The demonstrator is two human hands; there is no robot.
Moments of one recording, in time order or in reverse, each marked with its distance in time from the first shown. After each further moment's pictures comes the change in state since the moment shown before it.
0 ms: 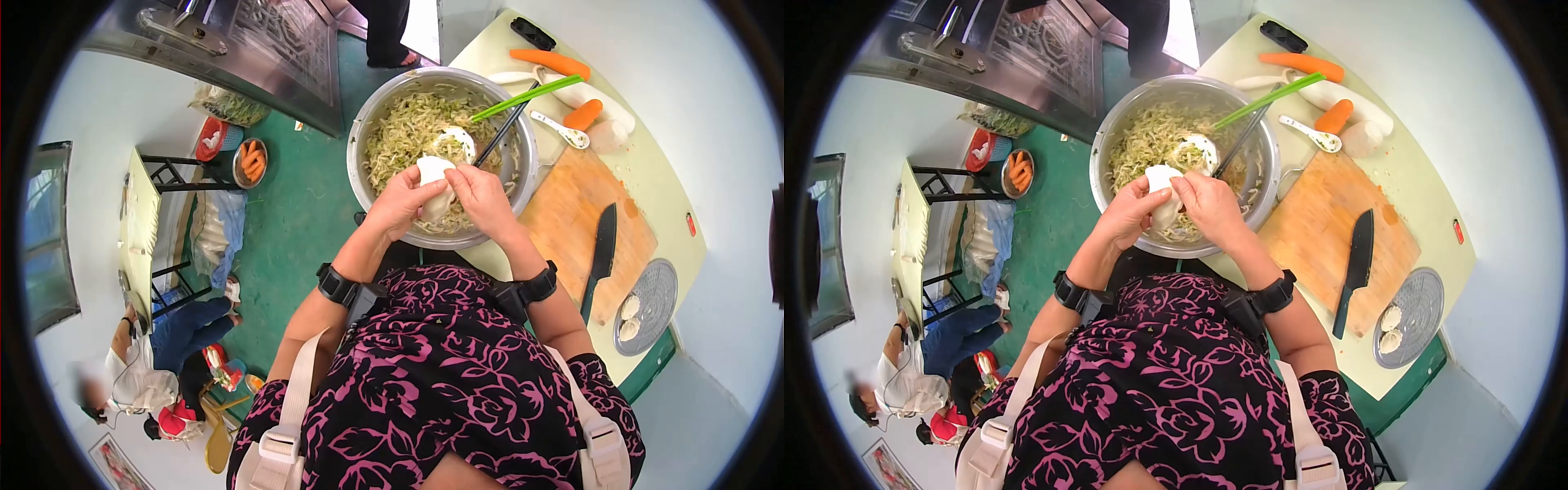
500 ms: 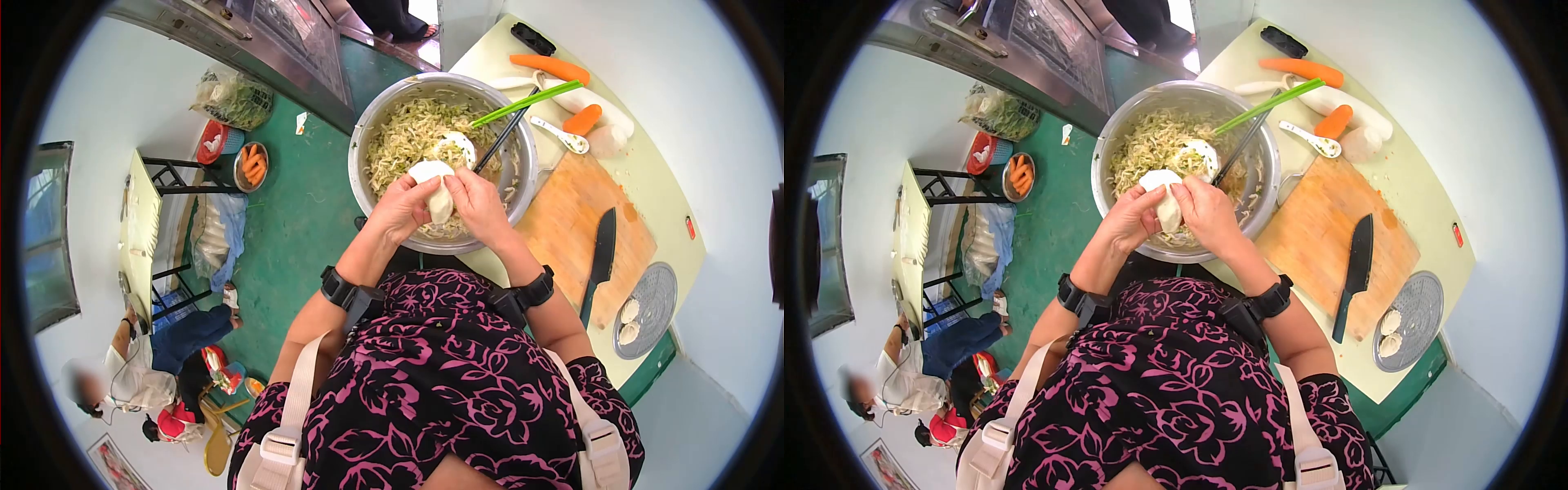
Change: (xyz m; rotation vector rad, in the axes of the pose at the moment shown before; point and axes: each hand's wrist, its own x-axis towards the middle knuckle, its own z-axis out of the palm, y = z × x) left_hand 0.005 -0.006 -0.003 -0.365 -0.011 -0.038; right_hand -0.003 0.001 0.008 0.026 0.074 -0.014
